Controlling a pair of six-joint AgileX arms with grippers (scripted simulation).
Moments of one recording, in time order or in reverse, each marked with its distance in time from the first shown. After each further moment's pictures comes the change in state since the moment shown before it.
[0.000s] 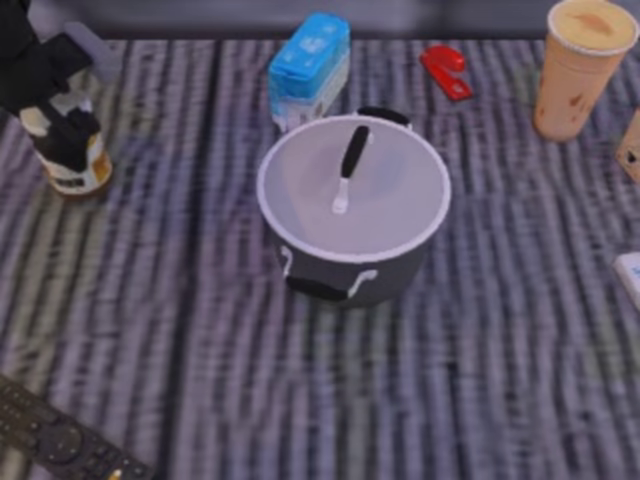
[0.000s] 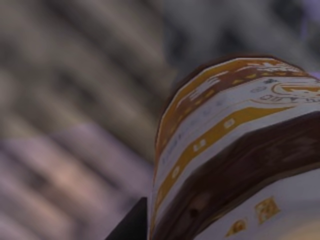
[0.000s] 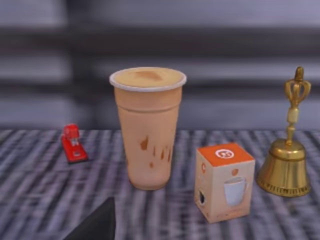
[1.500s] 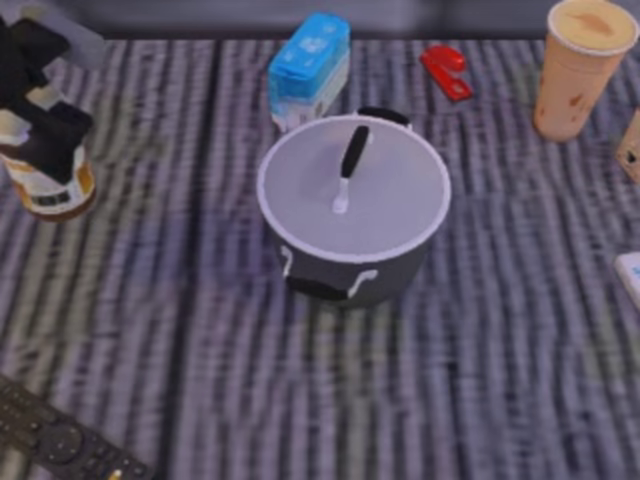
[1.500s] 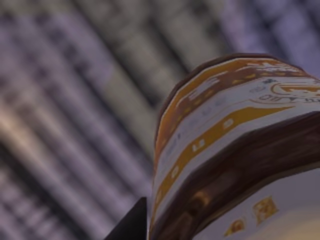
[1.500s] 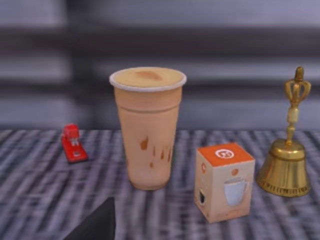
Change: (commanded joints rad) left arm -0.061 -0.459 -0.441 -0.035 -0.035 -0.289; right arm 0.000 0.000 0.000 0.000 0.000 0.000
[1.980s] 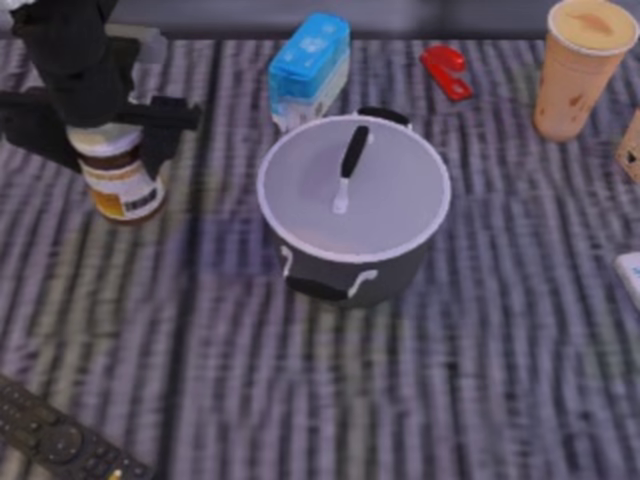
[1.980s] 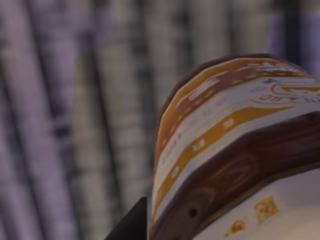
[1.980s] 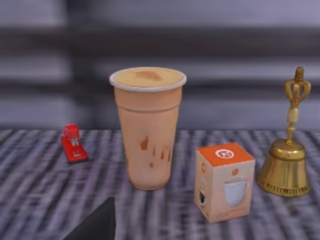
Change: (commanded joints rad) left arm -0.183 0.014 -0.056 0.115 -0.067 -0.672; right arm 0.000 0.000 0.000 0.000 0.000 0.000
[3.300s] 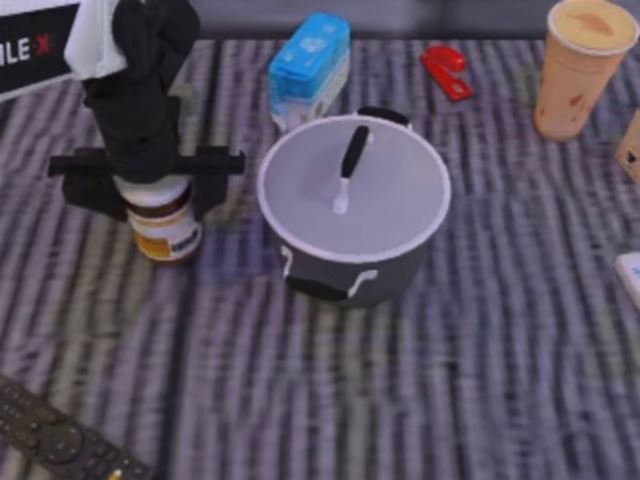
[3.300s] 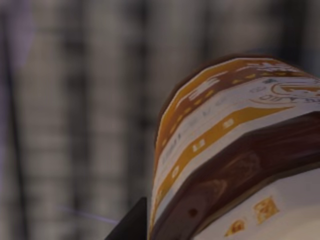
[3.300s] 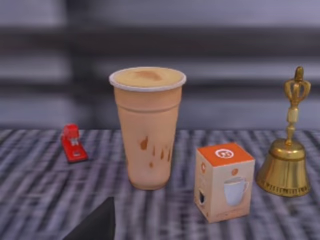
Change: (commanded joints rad) left arm -0.072 0.063 -0.157 0.215 -0.027 -0.223; right arm 0.000 0.000 0.000 0.000 0.000 0.000
